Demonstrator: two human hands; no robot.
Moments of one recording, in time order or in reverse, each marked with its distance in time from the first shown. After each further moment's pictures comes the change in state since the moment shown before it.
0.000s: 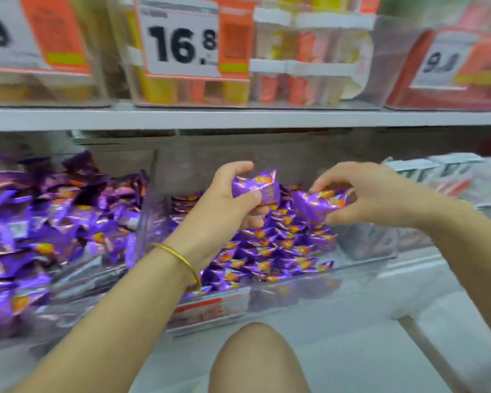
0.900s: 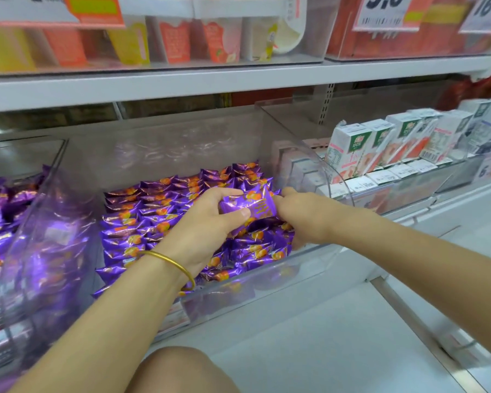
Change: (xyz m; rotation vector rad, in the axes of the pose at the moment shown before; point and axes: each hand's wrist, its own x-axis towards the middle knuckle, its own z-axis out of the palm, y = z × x) left_hand 0.030 -0.061 0.051 0.090 -0.097 -0.223; right_hand 0.012 0.074 0.081 -0.468 -0.318 0.078
